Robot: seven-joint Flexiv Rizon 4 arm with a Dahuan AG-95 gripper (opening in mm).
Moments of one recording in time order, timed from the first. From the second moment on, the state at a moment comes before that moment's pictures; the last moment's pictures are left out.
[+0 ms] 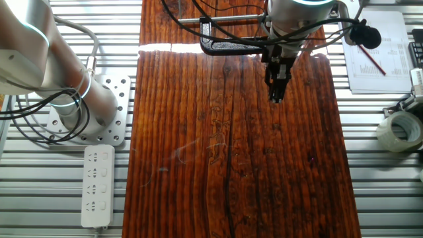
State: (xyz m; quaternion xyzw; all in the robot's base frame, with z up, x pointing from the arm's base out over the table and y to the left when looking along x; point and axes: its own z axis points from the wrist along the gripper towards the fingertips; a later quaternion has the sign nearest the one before) arm 0.500 0.000 0.170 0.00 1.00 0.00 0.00
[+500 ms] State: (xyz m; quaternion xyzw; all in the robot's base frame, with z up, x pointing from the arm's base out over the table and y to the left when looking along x) arm 0.499 0.000 0.171 -0.04 1.00 0.02 0.00
